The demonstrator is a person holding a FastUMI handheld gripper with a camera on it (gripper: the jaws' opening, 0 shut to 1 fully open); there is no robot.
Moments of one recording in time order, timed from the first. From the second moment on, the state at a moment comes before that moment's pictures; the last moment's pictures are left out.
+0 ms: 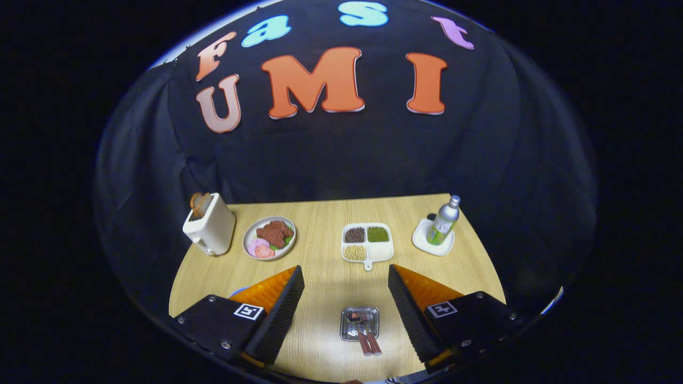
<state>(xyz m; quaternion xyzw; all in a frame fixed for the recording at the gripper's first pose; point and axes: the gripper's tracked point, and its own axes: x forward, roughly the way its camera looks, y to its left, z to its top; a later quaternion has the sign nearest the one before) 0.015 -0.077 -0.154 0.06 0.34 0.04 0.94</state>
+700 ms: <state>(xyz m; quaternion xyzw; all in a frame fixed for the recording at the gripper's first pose) 0.042 -0.064 -0.016 0.02 0.05 0.02 1.00</state>
